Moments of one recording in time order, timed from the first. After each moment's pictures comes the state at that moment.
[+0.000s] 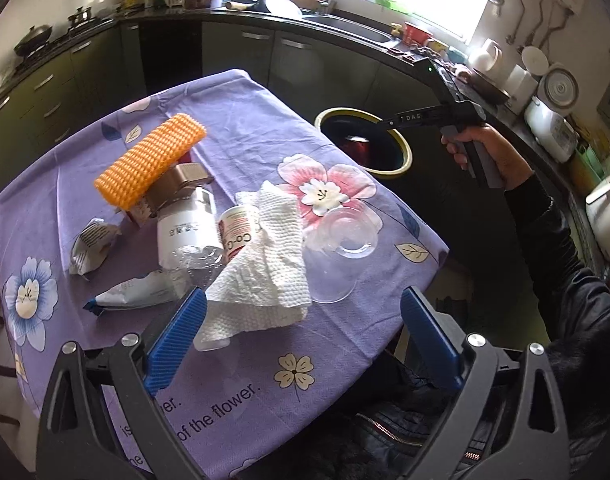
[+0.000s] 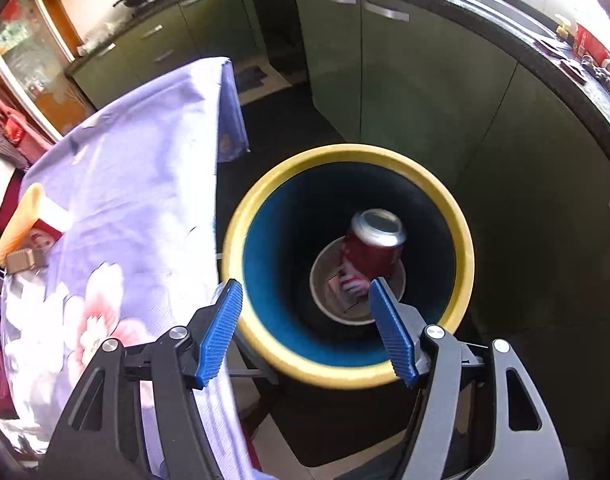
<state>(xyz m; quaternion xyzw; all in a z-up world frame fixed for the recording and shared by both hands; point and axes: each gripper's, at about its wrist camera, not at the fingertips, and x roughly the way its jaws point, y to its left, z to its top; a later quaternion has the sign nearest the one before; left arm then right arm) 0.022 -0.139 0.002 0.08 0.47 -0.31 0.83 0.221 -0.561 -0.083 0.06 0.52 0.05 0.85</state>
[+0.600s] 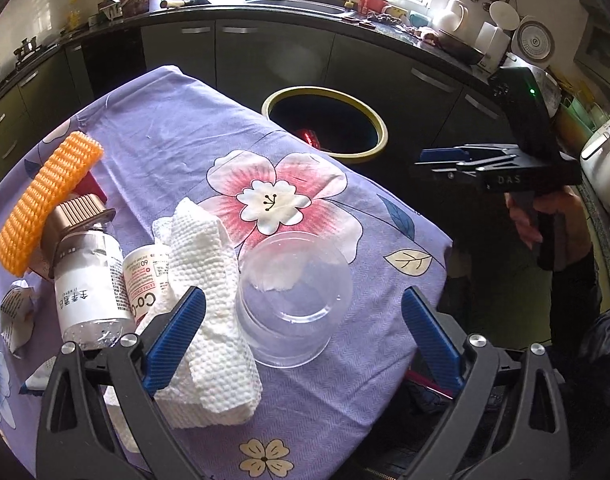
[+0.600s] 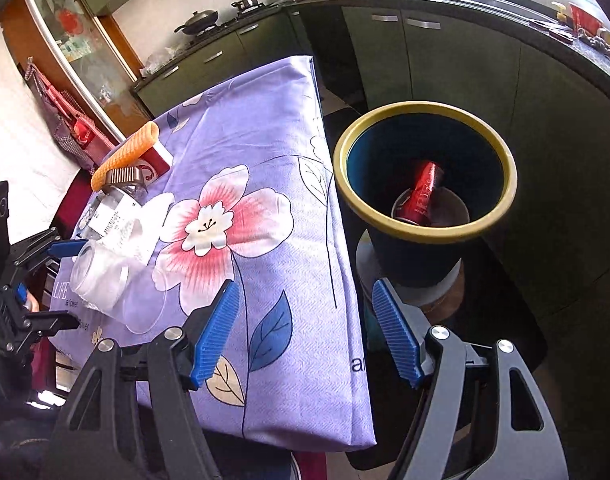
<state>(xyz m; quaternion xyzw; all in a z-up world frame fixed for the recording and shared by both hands) 0.057 -0.218 -0.059 0.12 0.46 -0.36 0.80 0.046 -0.513 -0.081 0.11 0.46 0.14 0.87</state>
